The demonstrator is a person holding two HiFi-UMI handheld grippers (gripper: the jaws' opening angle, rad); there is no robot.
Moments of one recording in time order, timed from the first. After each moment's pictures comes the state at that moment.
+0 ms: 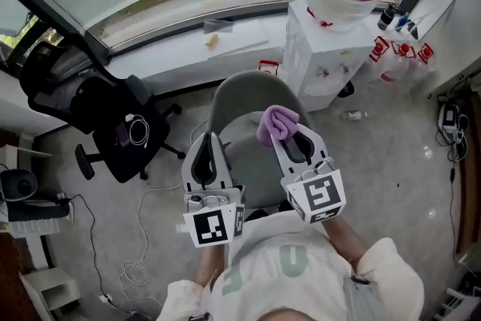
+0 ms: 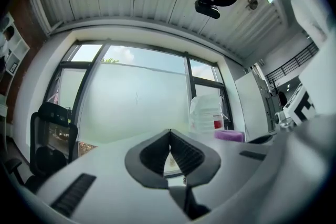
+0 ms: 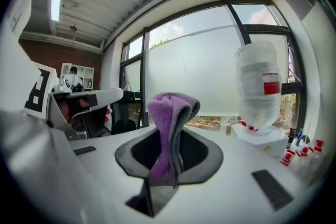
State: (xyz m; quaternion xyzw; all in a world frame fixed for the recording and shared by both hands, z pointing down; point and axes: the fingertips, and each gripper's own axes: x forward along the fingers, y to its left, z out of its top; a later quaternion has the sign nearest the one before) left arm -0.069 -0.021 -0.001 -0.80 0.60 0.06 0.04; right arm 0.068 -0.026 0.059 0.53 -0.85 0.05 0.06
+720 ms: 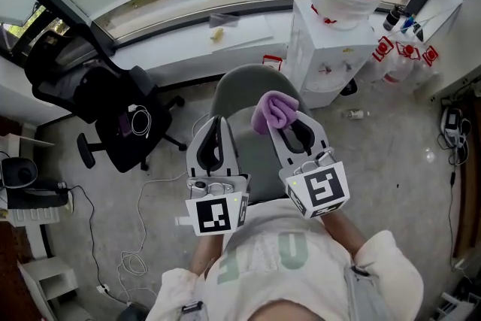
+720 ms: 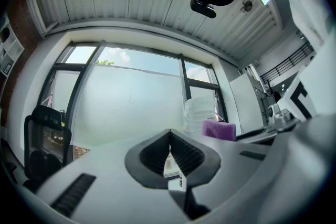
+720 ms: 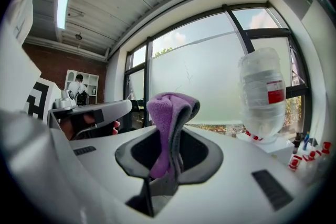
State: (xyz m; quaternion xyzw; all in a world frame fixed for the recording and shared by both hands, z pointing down) left arm -0.044 -0.023 -0.022 -0.81 0.58 0.07 0.06; right arm 0.064 -0.031 0.012 0.51 -0.86 0.02 0.02
